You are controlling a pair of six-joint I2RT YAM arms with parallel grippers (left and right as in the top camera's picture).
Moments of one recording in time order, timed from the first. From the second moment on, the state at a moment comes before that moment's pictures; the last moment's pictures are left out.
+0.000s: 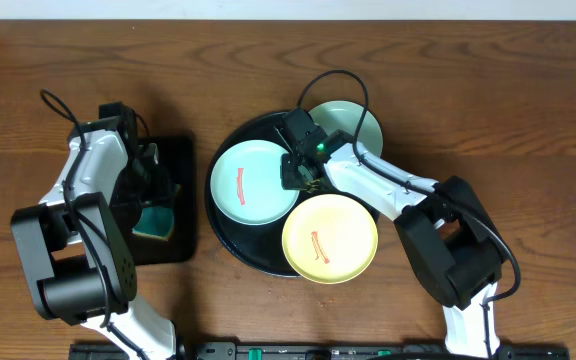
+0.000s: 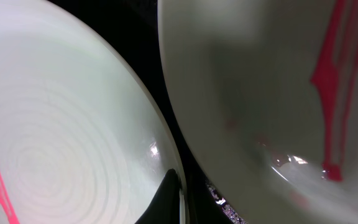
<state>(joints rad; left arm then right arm) 0.22 1.85 1.20 -1.01 0.00 0.05 0.68 2.10 1.44 -0.58 -0.05 0.64</state>
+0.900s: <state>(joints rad) 0.22 1.83 1.11 -0.90 0.00 0.03 0.68 2.10 1.44 -0.58 -0.05 0.64</state>
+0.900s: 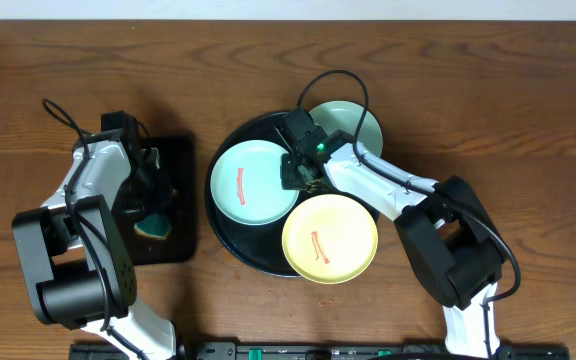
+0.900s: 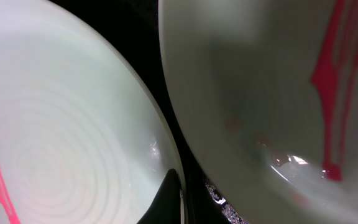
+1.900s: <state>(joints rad) 0.22 1.65 1.28 -1.01 0.10 -0.08 0.65 2.10 1.44 -0.62 -0.13 0.60</state>
